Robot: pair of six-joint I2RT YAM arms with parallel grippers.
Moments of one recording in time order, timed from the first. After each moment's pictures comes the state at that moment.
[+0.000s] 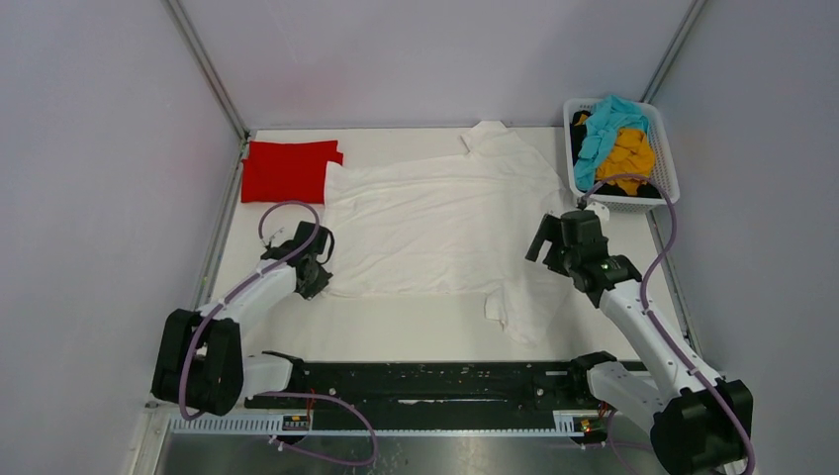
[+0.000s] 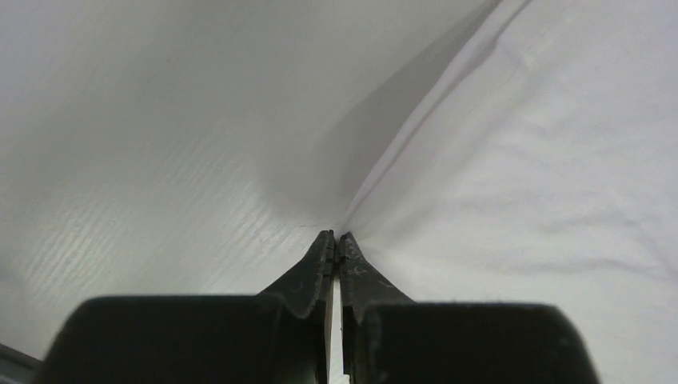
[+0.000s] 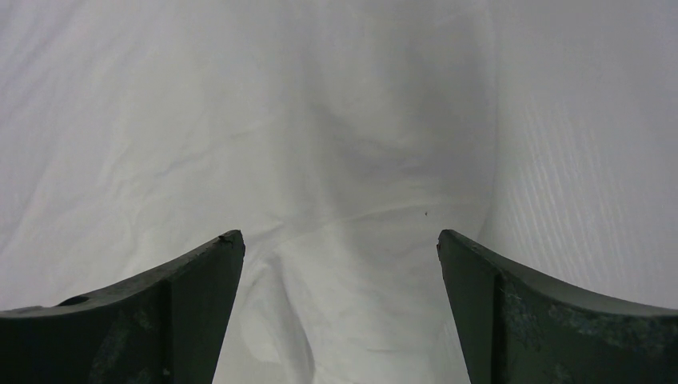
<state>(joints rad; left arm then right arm) -0.23 1.29 0.65 -0.60 -0.33 -0.98 0.24 0.98 0.70 -0.50 0.22 0.56</state>
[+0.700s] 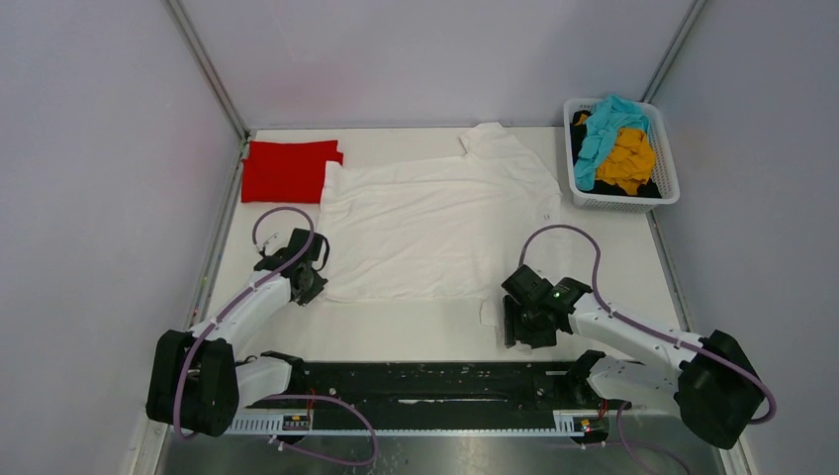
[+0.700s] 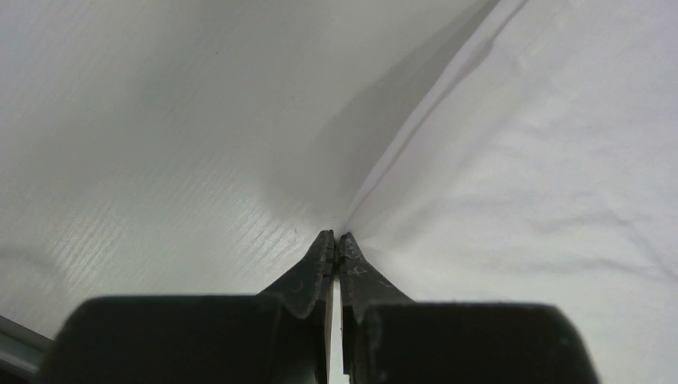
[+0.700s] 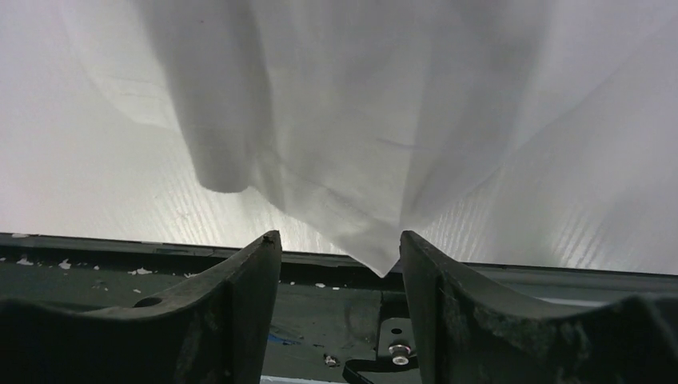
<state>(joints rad) -0.22 1.16 0.59 -0.64 -0.36 -0.96 0.75 1.05 0.54 -0.85 0.06 0.76</state>
